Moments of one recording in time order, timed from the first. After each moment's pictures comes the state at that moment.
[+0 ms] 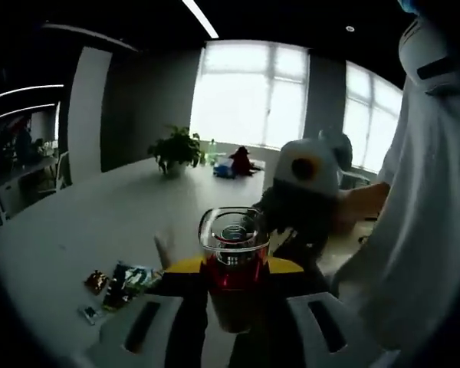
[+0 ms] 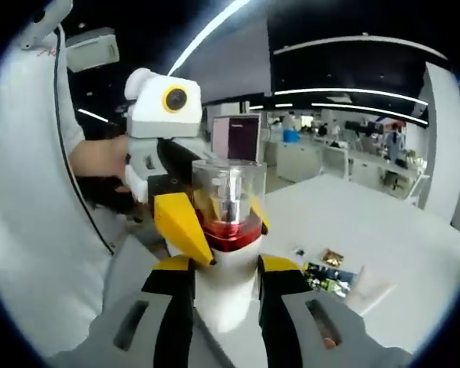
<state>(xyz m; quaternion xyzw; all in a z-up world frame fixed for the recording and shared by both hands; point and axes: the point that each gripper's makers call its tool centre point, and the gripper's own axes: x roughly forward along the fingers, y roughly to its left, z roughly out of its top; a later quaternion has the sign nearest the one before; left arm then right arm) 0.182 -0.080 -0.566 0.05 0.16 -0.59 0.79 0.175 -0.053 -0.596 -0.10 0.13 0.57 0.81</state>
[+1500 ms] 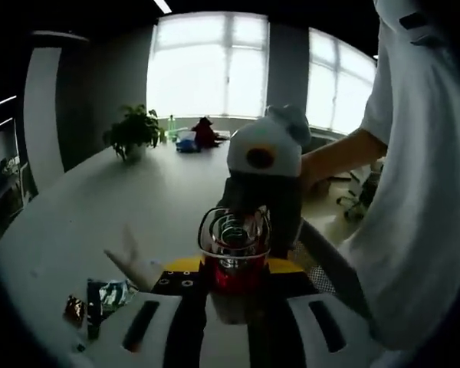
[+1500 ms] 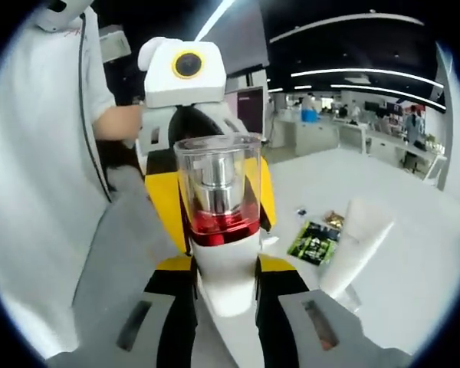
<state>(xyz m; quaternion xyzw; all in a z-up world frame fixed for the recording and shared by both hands) 0.194 -0.153 -0.629 0.13 0.20 -0.66 0.71 0.197 -0.123 -0.676 -0.11 0.19 0.59 0.78</state>
